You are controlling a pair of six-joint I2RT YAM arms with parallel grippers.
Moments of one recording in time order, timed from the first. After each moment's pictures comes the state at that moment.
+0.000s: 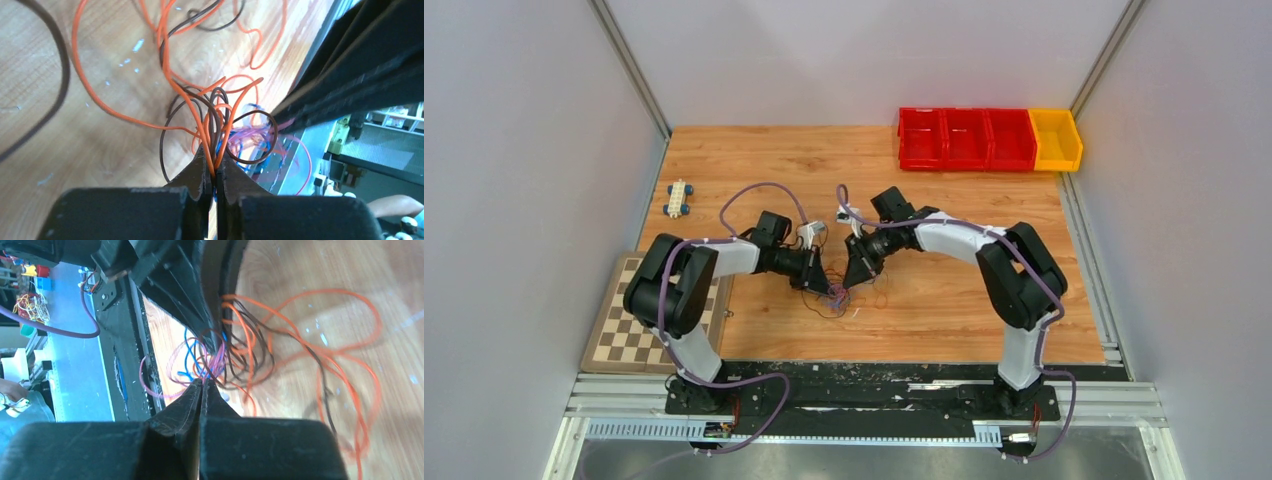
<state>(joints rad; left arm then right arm) -0.36 1.75 0.77 -0.09 0.93 -0.25 0.63 1.93 1.24 -0.36 -0.91 -0.06</state>
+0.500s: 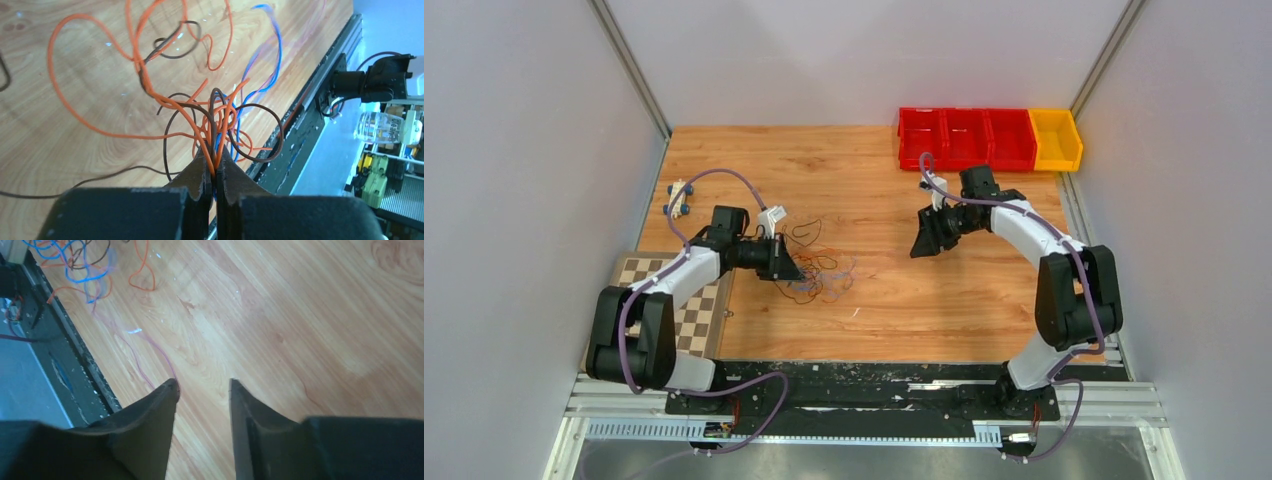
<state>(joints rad) -0.14 1.41 0.72 -0.31 0.88 -0.12 0.22 1.66 1.14 -0.59 -0.74 -0.25</state>
